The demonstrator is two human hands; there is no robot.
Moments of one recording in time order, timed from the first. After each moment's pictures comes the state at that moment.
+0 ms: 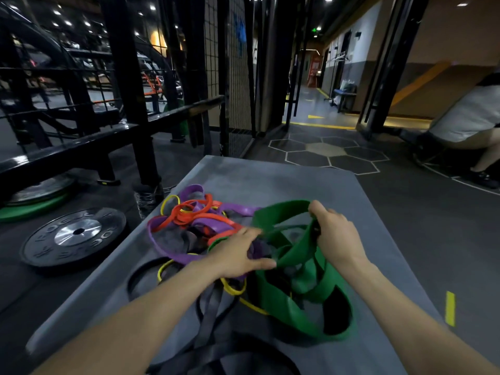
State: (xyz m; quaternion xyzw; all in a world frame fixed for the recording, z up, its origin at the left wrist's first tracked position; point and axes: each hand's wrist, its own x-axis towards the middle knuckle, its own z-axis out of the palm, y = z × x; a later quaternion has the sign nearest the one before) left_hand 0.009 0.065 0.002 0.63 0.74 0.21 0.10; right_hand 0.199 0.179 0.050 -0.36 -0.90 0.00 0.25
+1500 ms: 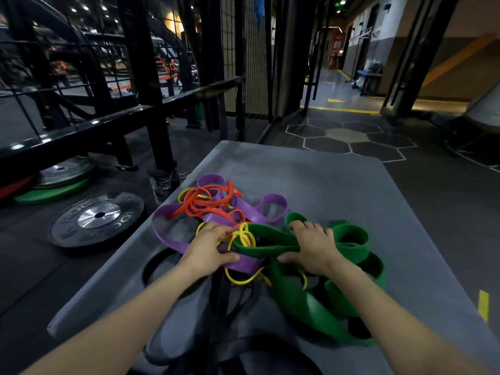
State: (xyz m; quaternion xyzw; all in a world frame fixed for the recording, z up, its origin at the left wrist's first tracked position) left_hand -0.048 0.021 -0.033 0.48 0.80 0.36 0.12; right_hand 0.135 0.163 0.005 -0.35 -0.93 0.07 0.02
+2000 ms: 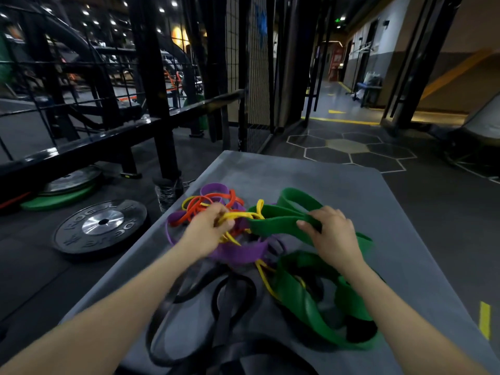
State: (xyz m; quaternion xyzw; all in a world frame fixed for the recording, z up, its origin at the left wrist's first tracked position) left_hand -0.055 0.024 0.015 0.47 0.75 0.45 0.09; right_hand 0.154 0.168 0.037 -0.35 -0.89 0.09 0.29
